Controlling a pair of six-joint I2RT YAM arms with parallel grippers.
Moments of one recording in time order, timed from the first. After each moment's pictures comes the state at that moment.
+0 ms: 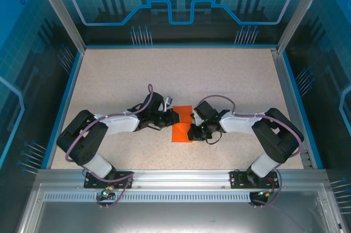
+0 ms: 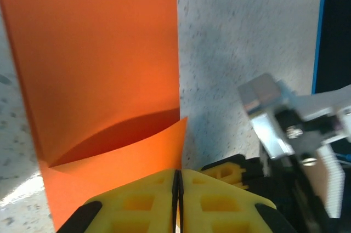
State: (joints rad) left arm -0.59 1.61 0.69 0.12 0.49 -0.88; right arm 0.70 1.63 0.71 -0.29 -0.43 0.65
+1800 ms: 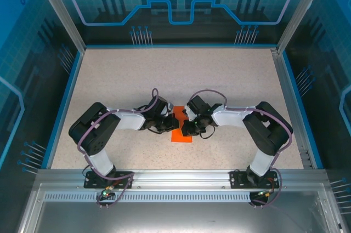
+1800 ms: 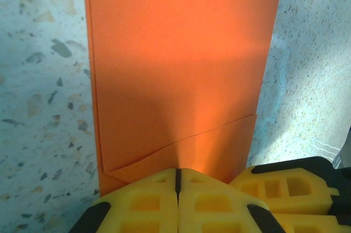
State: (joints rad) left arm -0.59 1.73 0.72 0.07 0.48 -0.87; right arm 0.72 1.74 0.87 -0.33 -0.43 0.54
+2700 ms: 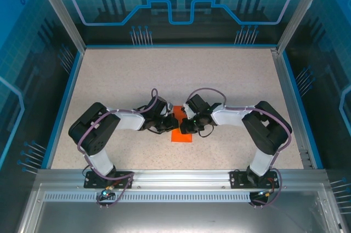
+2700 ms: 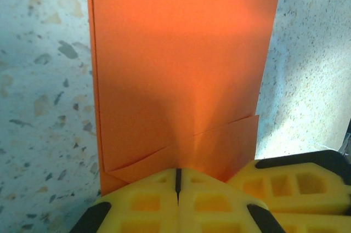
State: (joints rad) left arm -0.58 1.73 0.71 0.09 0.48 -0.89; right arm 0.71 1.75 0.87 -0.29 -0.42 0.51
